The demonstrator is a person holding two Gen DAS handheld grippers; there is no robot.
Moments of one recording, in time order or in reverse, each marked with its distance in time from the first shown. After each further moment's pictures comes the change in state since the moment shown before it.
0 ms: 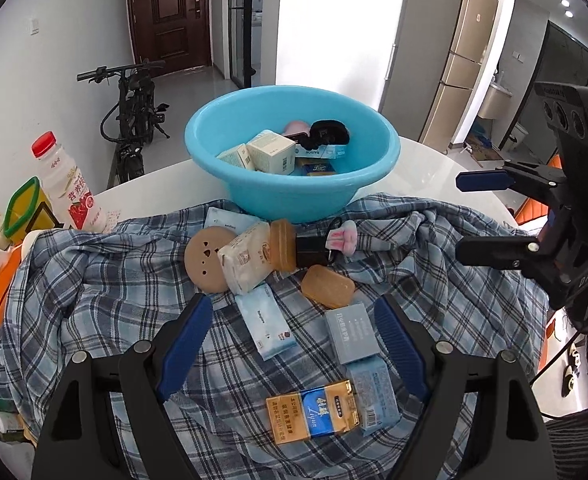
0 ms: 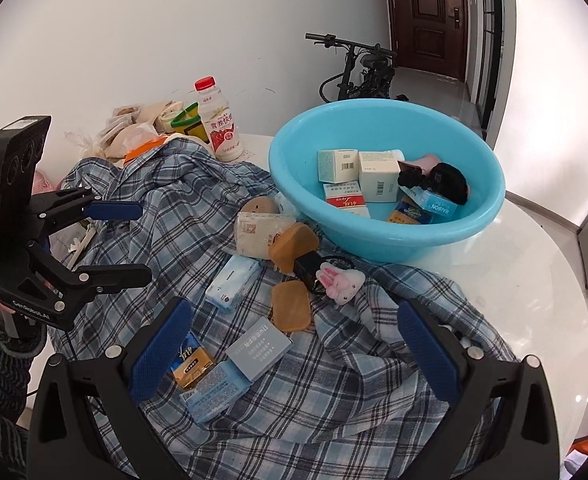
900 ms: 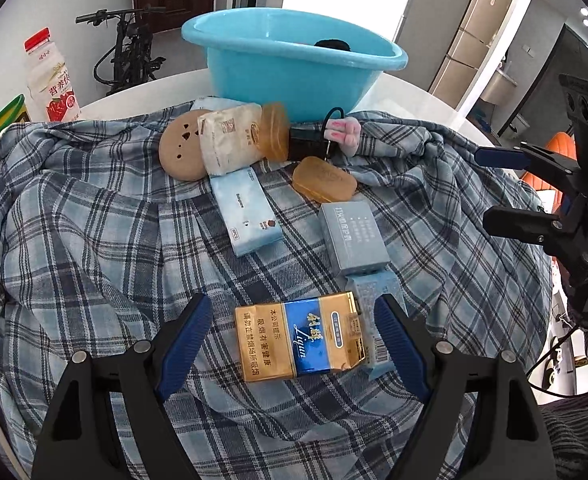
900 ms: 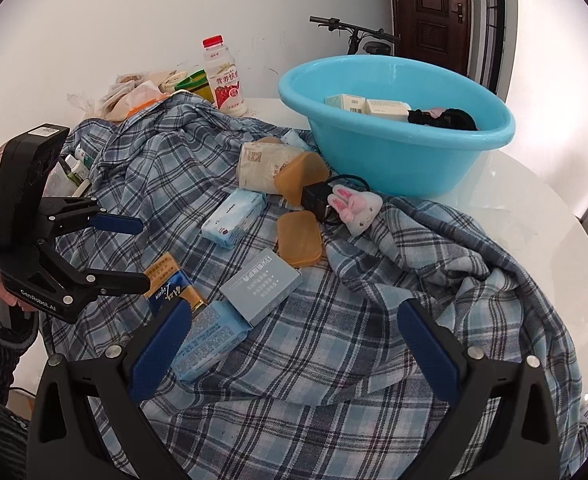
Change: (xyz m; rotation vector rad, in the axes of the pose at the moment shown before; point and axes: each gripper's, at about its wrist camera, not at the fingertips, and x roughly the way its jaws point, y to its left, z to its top) left arm 0.051 -0.002 -0.085 -0.073 0.128 -0.071; right arm 0.027 0.012 -0.074 -0.018 0.027 -0.010
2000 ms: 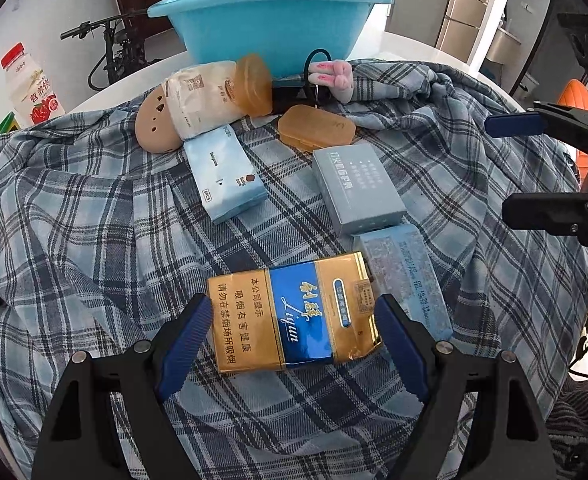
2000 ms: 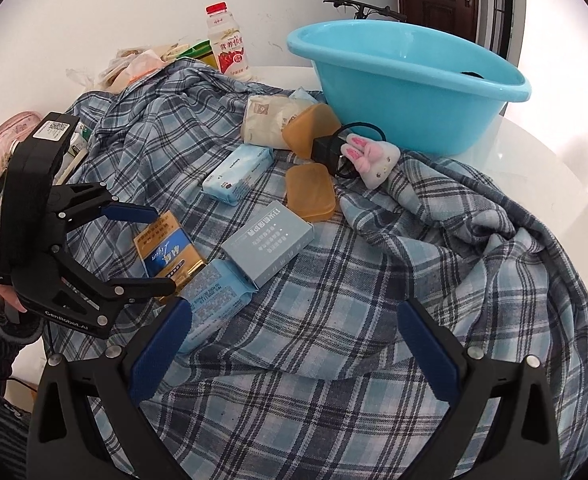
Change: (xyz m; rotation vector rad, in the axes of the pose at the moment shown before) left arm 0.039 -0.023 -0.021 0.113 0.050 0.112; right arm 0.023 0.003 -0.023 -0.002 0.077 0.012
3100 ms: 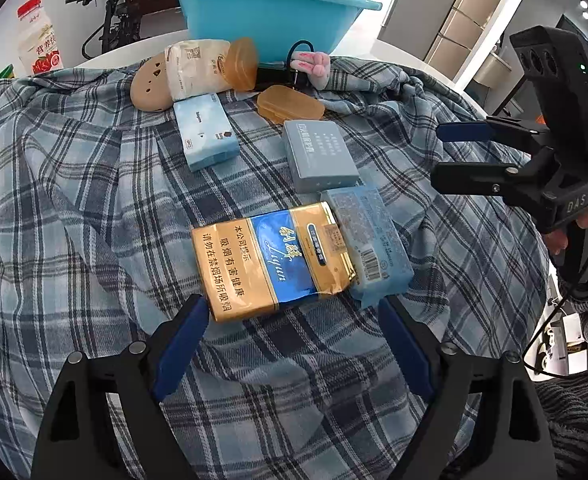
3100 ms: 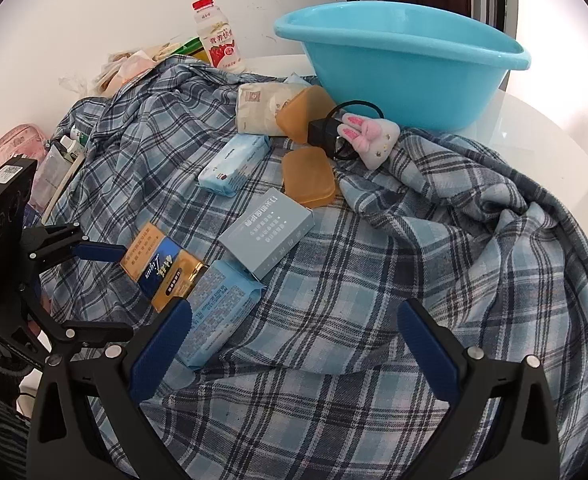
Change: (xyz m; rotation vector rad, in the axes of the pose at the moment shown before) left arm -0.025 -0.005 -0.036 -0.104 0.018 -0.158; right arm 0.009 -0.008 -0.004 0.063 0.032 0.039
